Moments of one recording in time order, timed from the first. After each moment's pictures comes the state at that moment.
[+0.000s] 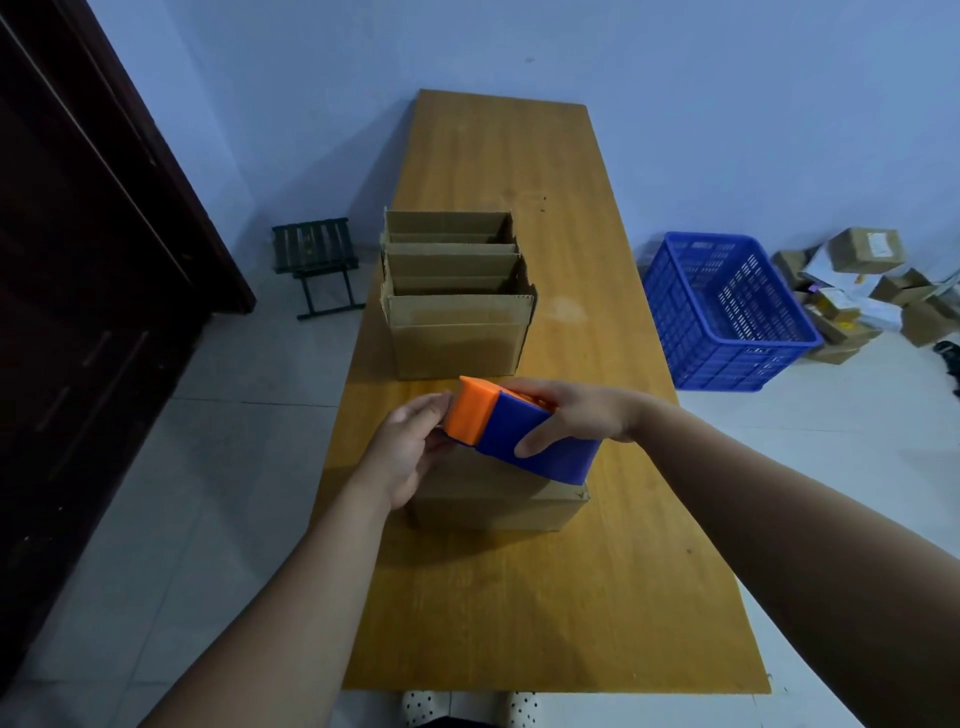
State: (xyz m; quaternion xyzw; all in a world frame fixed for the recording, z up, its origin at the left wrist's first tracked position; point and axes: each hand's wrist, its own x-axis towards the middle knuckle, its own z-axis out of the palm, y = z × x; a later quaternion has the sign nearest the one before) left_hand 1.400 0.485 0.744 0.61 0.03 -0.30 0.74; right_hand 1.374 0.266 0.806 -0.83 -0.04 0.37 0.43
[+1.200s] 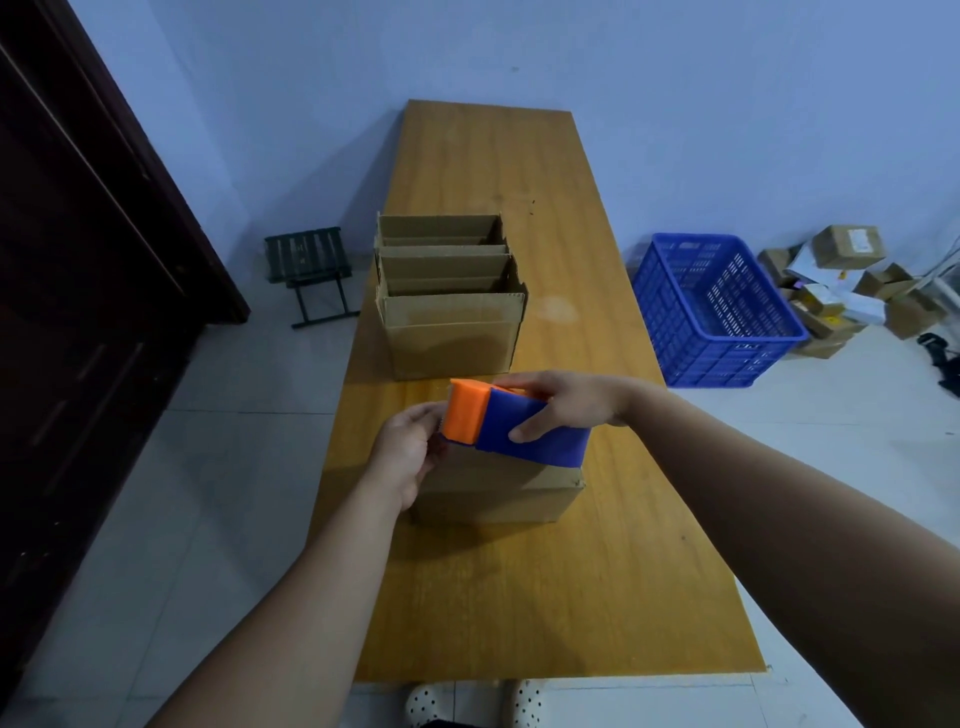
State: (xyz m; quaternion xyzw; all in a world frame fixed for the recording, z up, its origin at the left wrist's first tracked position) left_hand 1.387 0.480 0.748 0.65 0.11 -0.27 0.70; right_hand 1.366 0.274 0.823 -0.85 -0.04 0.36 0.38
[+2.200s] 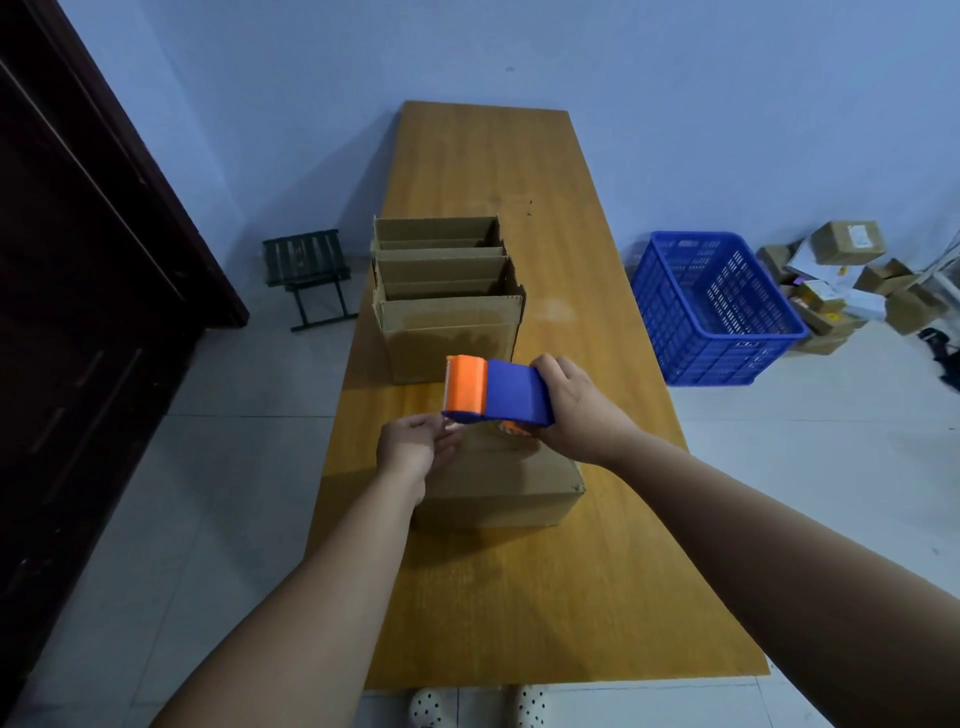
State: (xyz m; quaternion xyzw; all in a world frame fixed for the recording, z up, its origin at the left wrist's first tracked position) left_hand 1.400 0.463 0.732 0.66 0.22 -0.24 0.68; right_hand 1.348 0.275 0.780 -0.97 0.01 0.02 0.24
